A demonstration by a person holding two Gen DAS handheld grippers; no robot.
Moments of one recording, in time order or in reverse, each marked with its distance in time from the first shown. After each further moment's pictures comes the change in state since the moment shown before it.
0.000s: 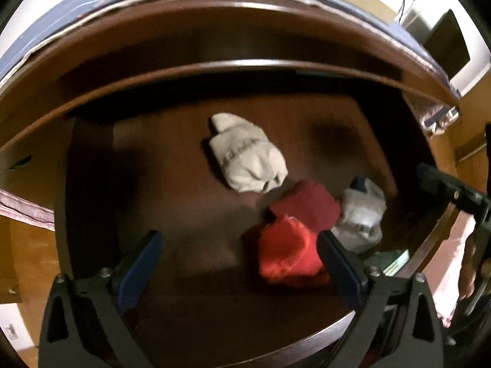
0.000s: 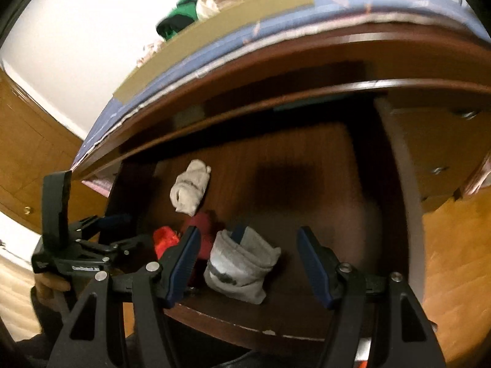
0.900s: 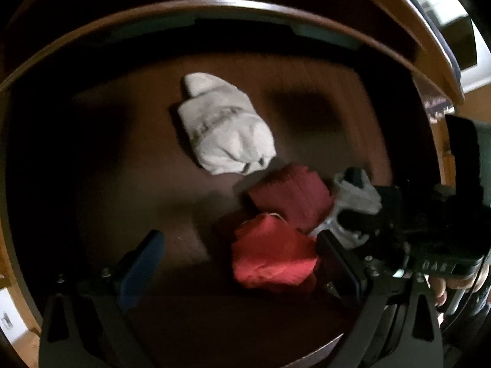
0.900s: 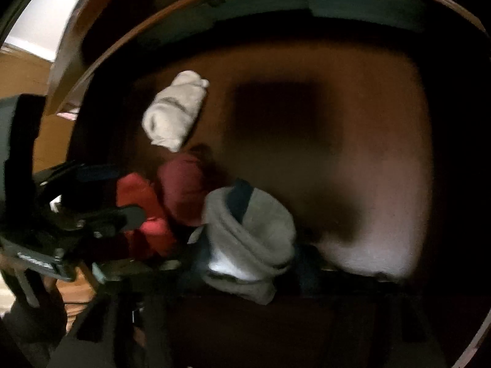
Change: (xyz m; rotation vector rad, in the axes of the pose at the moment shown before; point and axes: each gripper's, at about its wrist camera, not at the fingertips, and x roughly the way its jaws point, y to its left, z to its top) left arm 0.038 -0.006 0.016 -0.037 0.216 -0.103; right arm 0.100 0.026 -0.003 -0.101 0.387 -0.033
